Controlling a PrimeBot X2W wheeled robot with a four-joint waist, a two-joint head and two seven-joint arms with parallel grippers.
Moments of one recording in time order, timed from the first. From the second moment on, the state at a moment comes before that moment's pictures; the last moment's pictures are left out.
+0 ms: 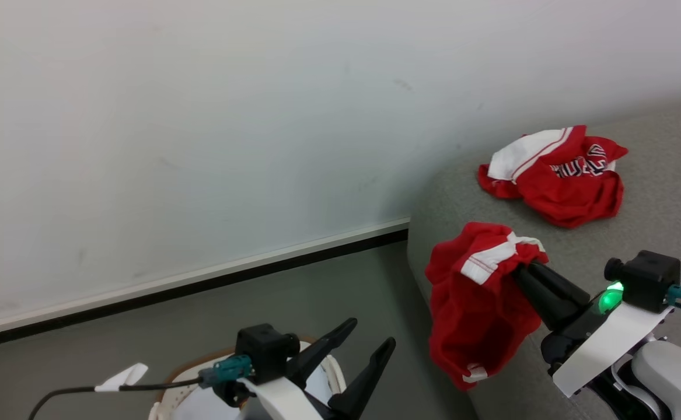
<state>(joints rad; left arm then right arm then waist) -0.24 0.25 -0.65 0.01 -0.61 -0.08 0.02 -0.62 -0.58 0.98 0.18 1.06 0.13 -0.26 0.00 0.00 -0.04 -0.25</state>
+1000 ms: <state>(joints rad) -0.63 0.36 -0.58 -0.11 -0.50 -0.11 0.05 -1.09 -0.55 -0.10 0.50 0.54 0.13 -0.12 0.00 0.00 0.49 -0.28</state>
